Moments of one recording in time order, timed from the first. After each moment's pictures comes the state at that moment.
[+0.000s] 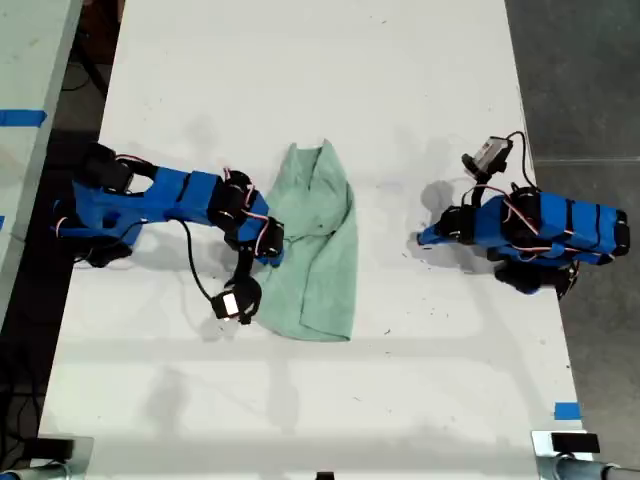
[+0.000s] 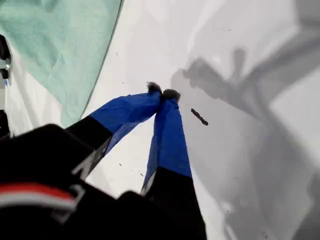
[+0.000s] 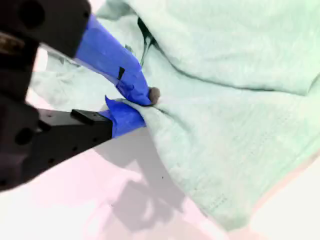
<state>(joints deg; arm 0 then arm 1) 2.5 77.3 61.8 87.9 -2.7 12.2 200.2 174.8 73.2 -6.4</state>
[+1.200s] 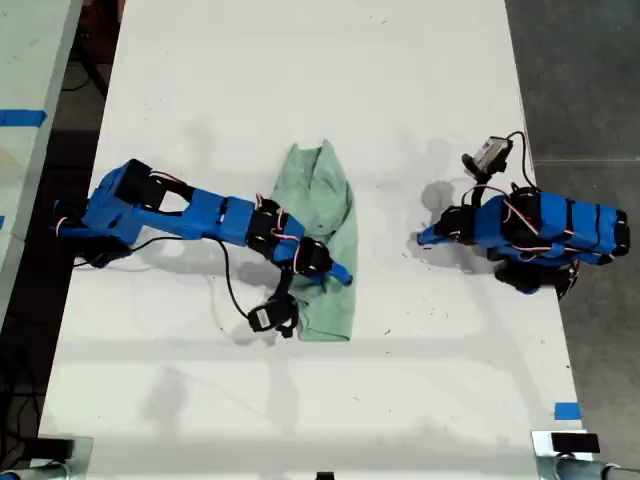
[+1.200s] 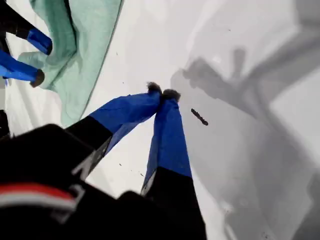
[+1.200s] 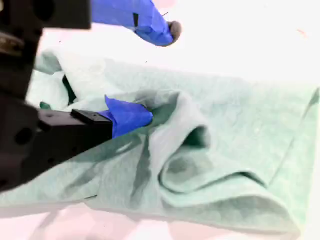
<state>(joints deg) 2.1 59.1 57.6 55.3 -0.5 12.2 200.2 174.8 73.2 -6.4</state>
